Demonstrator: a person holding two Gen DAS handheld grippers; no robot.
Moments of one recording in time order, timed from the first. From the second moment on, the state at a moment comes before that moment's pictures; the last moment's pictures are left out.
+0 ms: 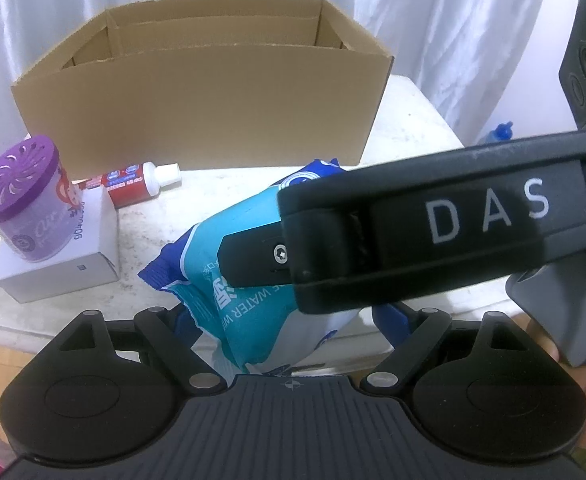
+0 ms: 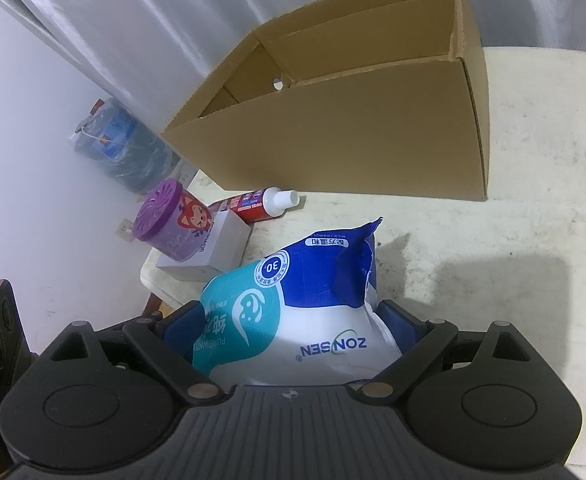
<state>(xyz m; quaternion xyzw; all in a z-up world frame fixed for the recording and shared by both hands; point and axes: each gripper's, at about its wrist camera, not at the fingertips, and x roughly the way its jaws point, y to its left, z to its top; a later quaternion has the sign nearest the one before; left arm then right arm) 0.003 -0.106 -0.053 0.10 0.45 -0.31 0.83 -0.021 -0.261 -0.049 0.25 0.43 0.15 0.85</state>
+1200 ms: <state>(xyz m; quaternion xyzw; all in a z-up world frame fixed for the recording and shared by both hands) -0.016 -0.104 -0.044 0.12 0.42 -0.31 0.84 -0.044 -0.264 -0.037 0.25 0.40 0.16 0.86</state>
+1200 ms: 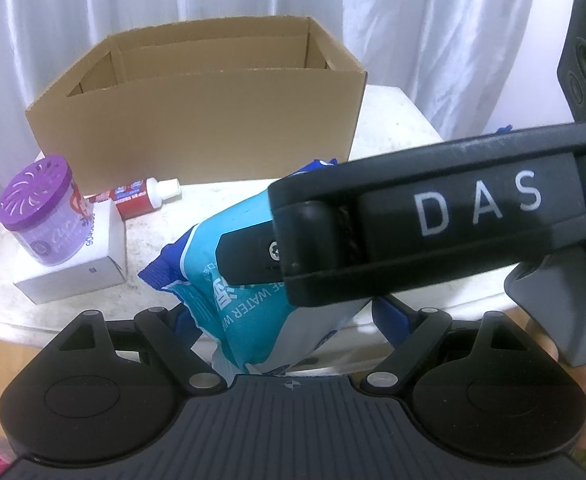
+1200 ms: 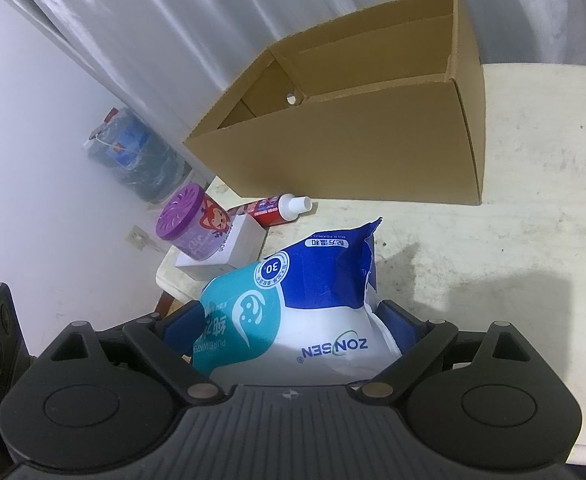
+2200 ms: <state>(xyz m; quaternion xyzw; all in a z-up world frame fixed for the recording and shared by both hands) 0.048 -0.080 0.050 0.13 0.32 -0.30 0.89 0.027 -0.241 0.065 0.22 0.31 0.18 0.91</state>
